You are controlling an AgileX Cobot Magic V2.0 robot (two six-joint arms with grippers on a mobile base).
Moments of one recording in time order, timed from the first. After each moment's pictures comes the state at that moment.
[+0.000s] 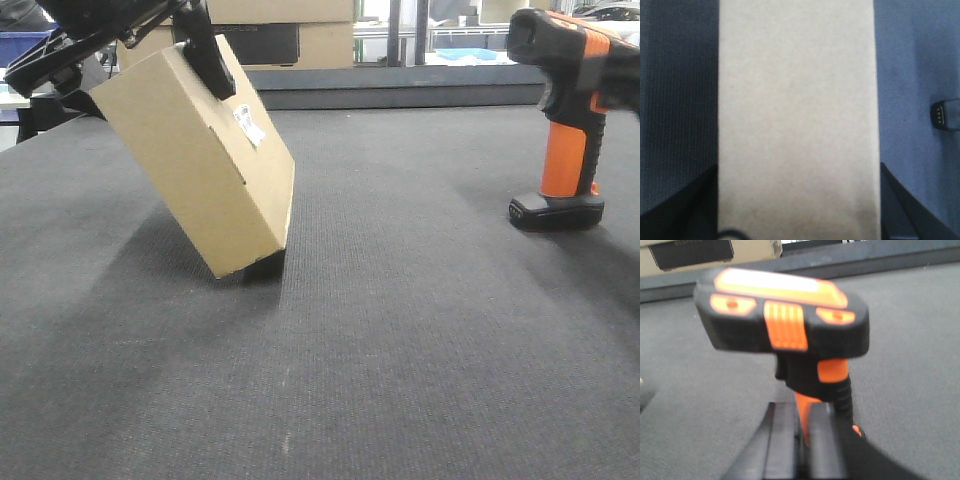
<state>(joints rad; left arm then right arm) -0.33 1.65 -1.33 -0.32 0.73 -0.27 0.12 1.43 -0.39 0.24 -0.78 0.04</state>
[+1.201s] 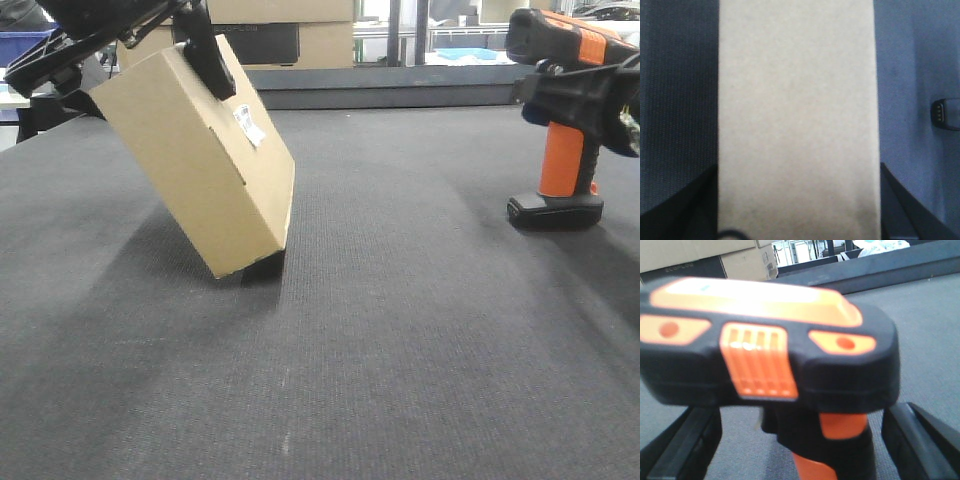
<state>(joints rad) -0.33 1.65 -1.33 -0.32 0.73 -0.27 0.12 1.71 -0.56 0.25 -0.98 0.11</state>
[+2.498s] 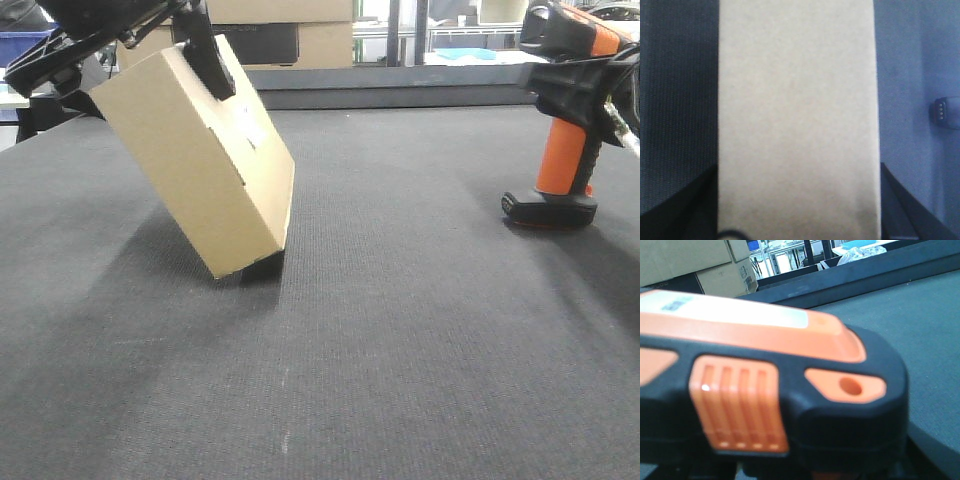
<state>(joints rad) -0.33 1.65 -1.33 -0.32 0.73 -0.27 0.12 1.76 -0.64 0.33 -0.98 0.11</state>
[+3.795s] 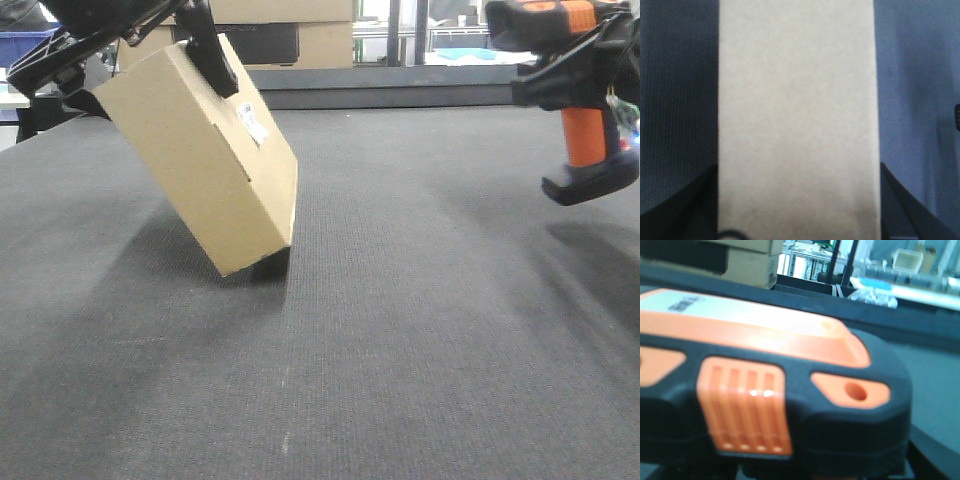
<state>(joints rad) -0.33 1.65 -1.33 -0.34 0.73 -0.27 0.12 1.65 -0.64 0.29 -0.89 -0.25</state>
